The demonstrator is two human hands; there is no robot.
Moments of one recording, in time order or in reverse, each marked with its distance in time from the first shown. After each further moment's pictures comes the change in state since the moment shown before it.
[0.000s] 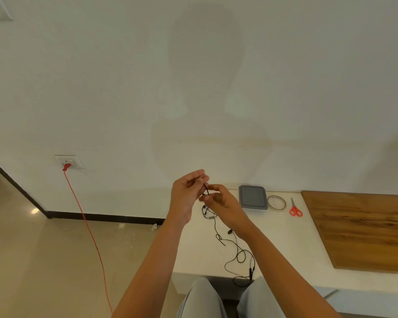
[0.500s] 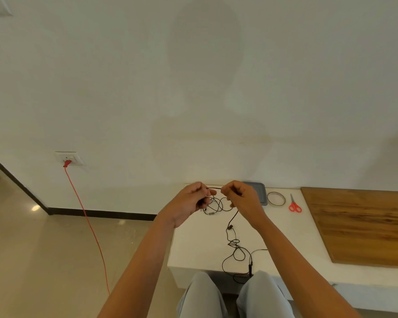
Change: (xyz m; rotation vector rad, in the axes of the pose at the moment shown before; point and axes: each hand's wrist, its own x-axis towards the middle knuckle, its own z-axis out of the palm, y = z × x) left_hand -0.015 0.007 -0.014 0.297 -0.328 -0.248; right_hand 0.003 0.008 -0.035 -0.081 0.214 -0.019
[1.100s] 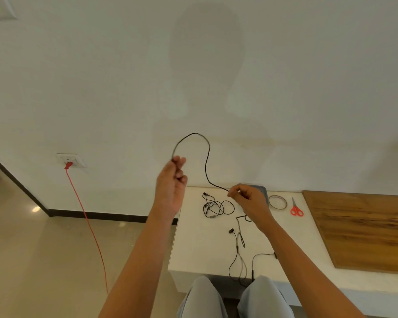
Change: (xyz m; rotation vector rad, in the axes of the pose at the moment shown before) left_hand 0.013 0.024 -0.023 -0.778 0.274 0.308; right_hand 0.003 0.002 -0.012 -0.063 0.022 0.007
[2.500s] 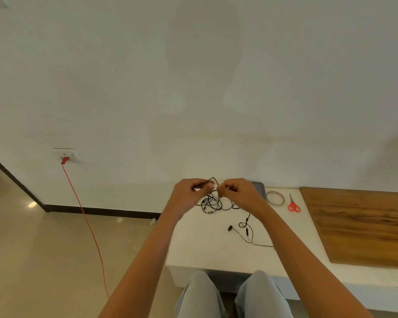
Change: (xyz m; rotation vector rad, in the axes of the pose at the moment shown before) left_hand -0.012 -0.030 -0.009 1.301 -0.256 0.095; right_hand 0.010 -0.022 0.004 -0.257 -0.227 -0.050
